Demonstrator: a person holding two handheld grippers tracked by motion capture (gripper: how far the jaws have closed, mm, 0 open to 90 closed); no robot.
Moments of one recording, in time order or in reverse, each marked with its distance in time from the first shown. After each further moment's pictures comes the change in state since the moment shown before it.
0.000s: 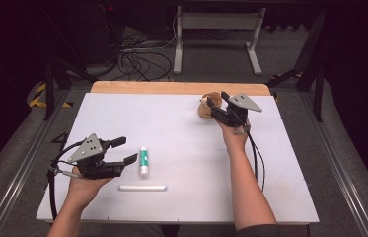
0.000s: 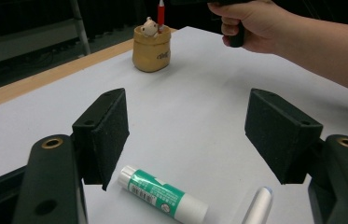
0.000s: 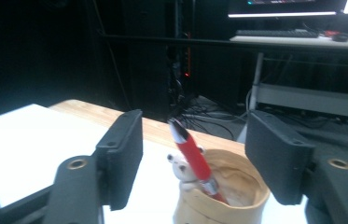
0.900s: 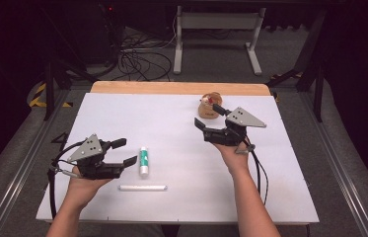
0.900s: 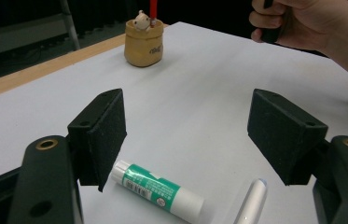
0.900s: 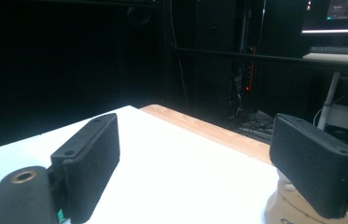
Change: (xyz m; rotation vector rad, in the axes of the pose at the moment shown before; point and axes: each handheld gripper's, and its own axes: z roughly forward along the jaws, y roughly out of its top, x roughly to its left) left arm 0.004 -0.005 0.002 0.012 -0.041 -0.011; right arm 0.050 0.013 -0.058 -0.046 0.262 -0.030
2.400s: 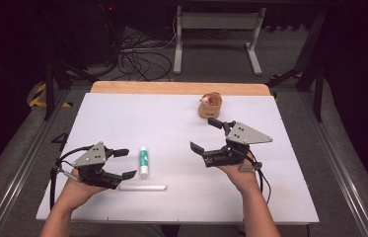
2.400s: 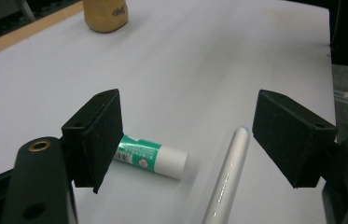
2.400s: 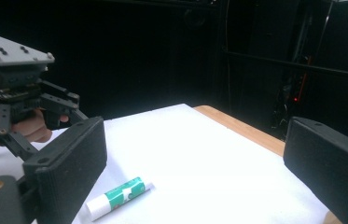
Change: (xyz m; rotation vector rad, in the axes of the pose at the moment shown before) left arm 0.004 -0.018 0.003 0.155 -0.139 0.113; right arm 0.039 0.013 -0.037 0.007 0.207 -0.071
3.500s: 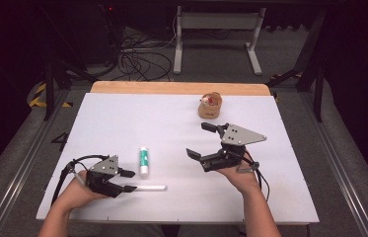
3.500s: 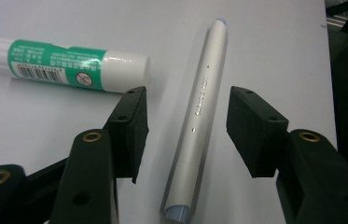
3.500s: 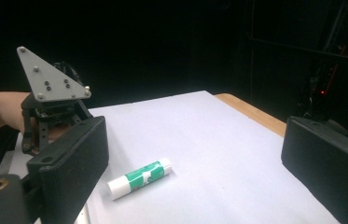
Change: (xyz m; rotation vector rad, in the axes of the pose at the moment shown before) left arm 0.005 -0.032 0.027 0.285 -0.202 0.057; right arm 0.004 -0.002 0.006 0.064 0.096 -0.022
